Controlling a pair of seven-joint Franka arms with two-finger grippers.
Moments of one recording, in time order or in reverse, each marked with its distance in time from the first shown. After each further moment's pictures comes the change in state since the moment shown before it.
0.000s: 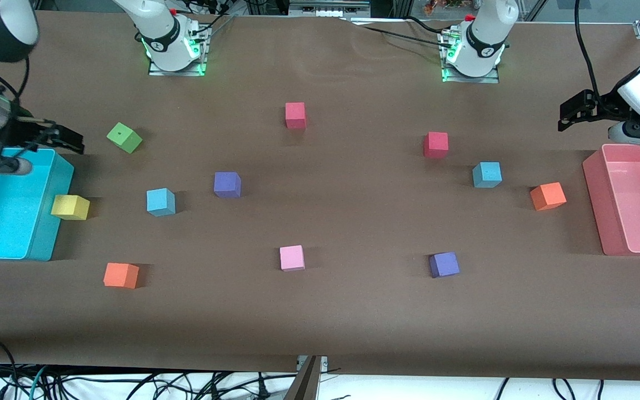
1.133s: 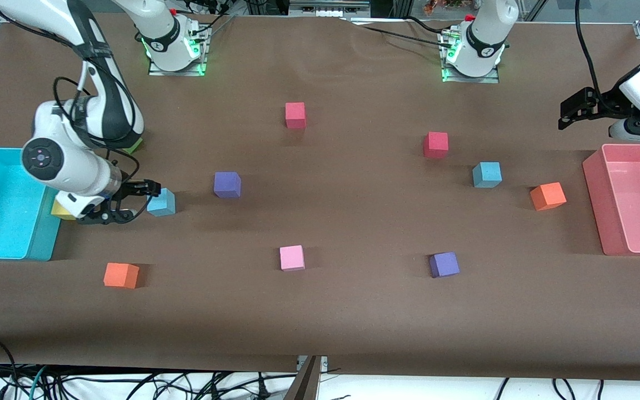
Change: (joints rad) left arm 0.000 -0.007 -0.001 0.000 -0.002 -0.001 0.000; right arm 0.055 0.223 0.003 -0.309 0.000 0.571 -0.021
